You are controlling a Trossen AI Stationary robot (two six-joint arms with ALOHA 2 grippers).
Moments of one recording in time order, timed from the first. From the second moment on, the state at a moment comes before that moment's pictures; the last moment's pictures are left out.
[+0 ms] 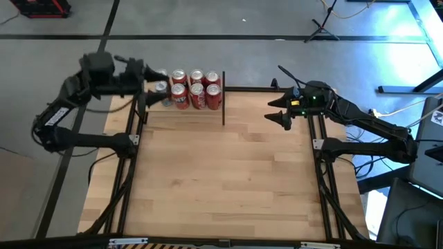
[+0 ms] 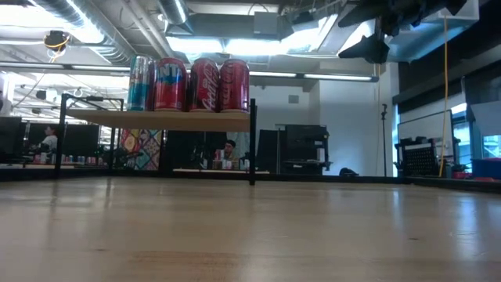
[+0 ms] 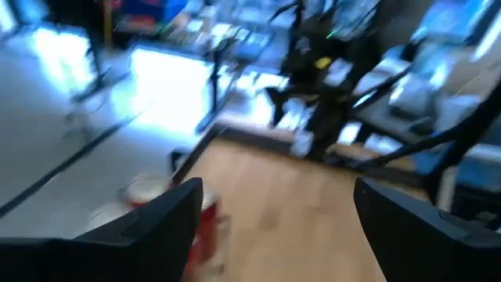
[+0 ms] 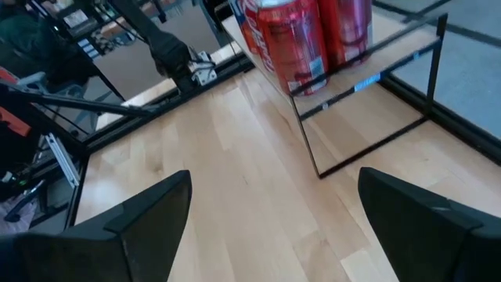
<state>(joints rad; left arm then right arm) 0.51 0.99 1.56 -0.85 0.23 -0.06 -0.46 0.89 0.89 -0.42 -0.33 0.26</state>
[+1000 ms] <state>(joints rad) 0.16 0.74 0.85 -0.15 0.11 -0.26 -0.46 0.86 0.89 -0.29 -0.35 0.29</state>
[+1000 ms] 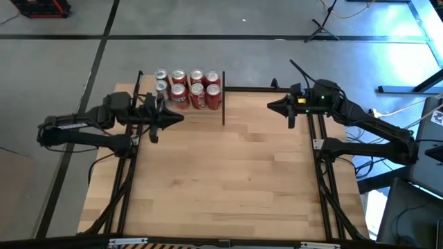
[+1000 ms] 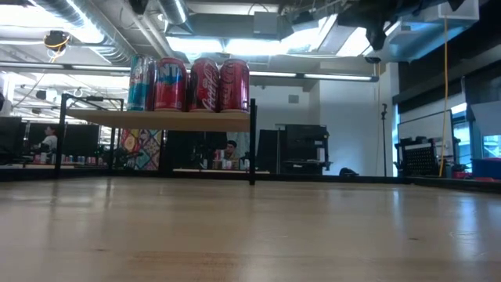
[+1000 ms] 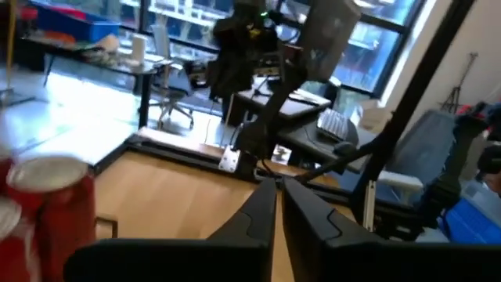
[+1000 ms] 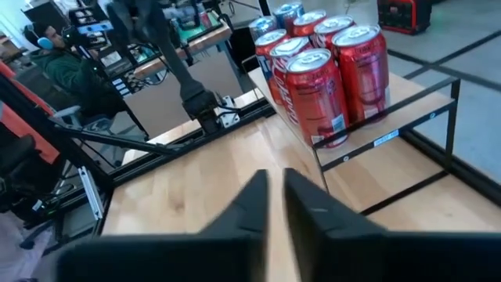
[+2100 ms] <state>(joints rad) -0.12 0.61 0.31 0.32 -0.24 -0.18 -0.46 0.63 0.66 -0.13 -0.28 0.13</state>
